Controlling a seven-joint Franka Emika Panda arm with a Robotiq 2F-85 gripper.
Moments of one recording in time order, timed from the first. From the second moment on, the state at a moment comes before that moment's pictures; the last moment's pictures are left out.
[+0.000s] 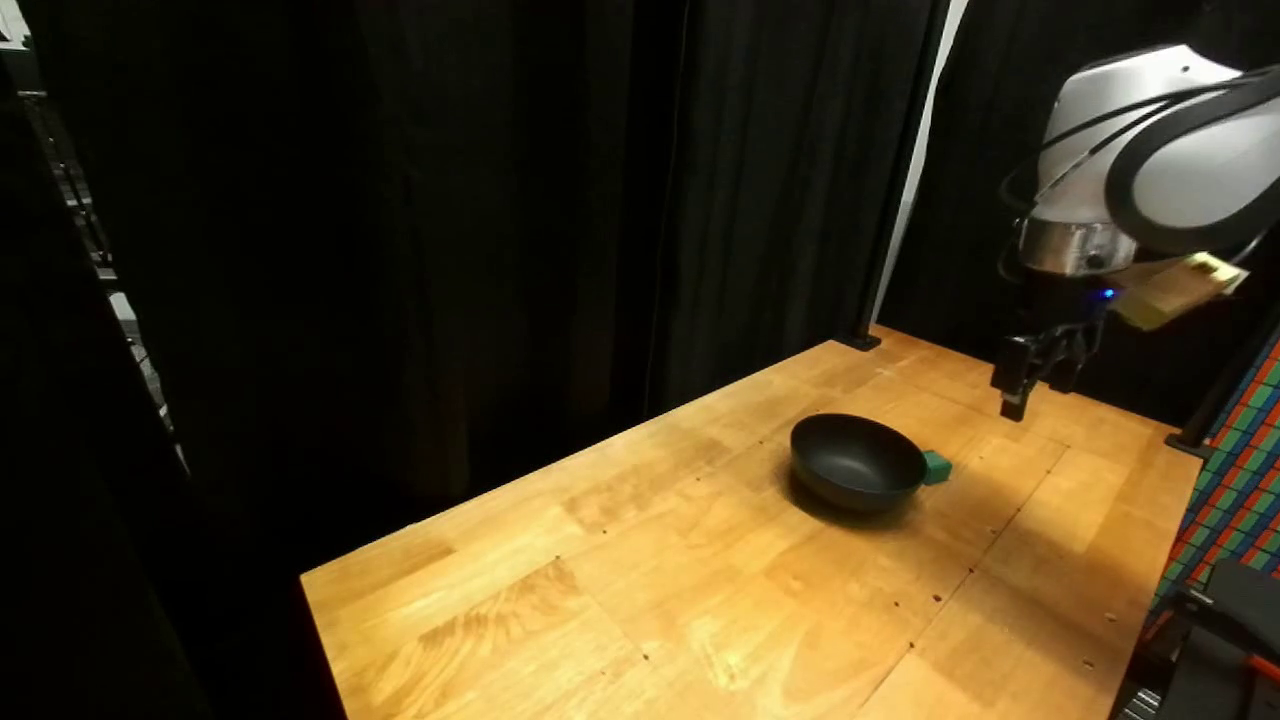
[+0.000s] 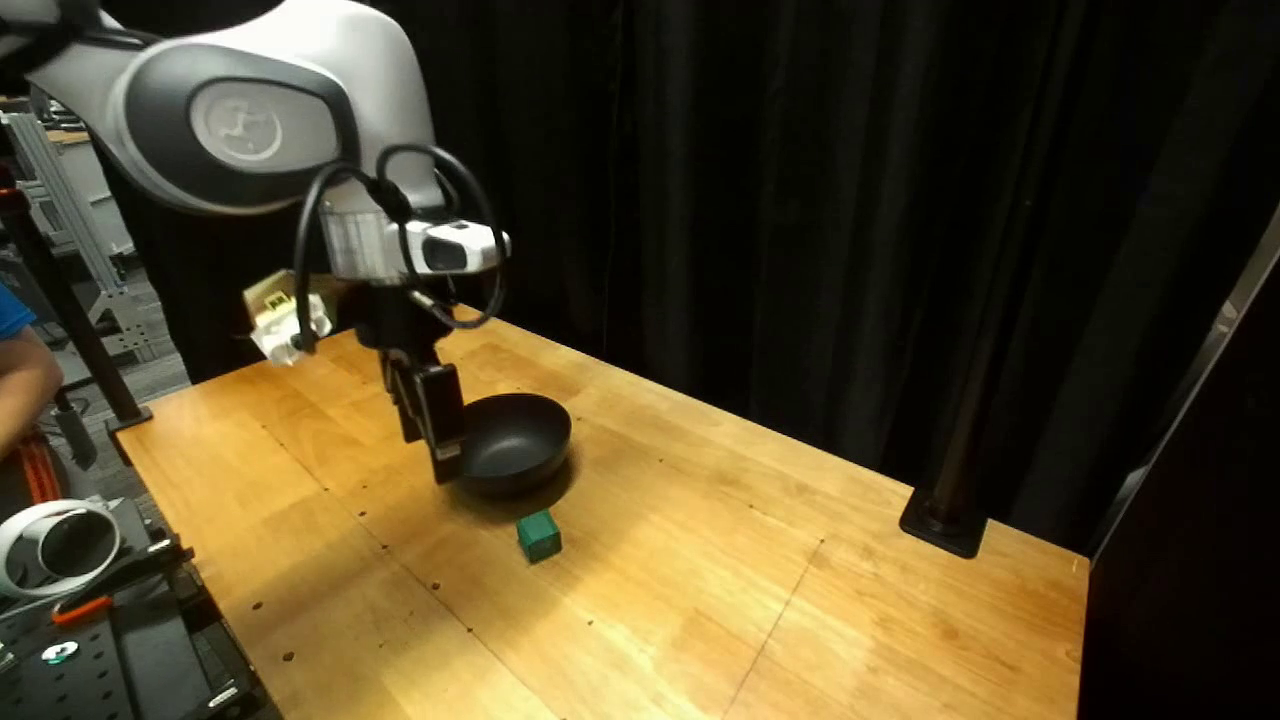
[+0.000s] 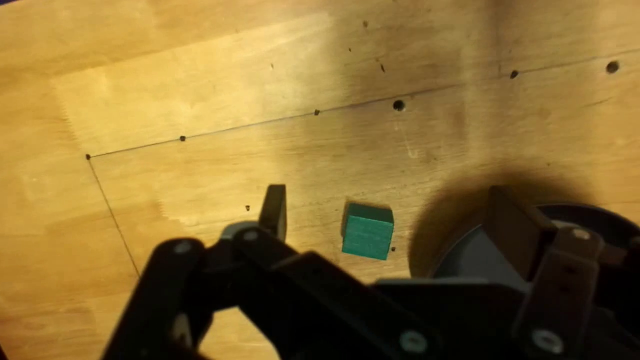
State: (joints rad) arm -0.10 -0.06 -0.07 -2.55 -0.25 2.41 0.15
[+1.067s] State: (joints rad) arm -0.12 0.42 -0.11 -2.36 0.06 2.75 0.23
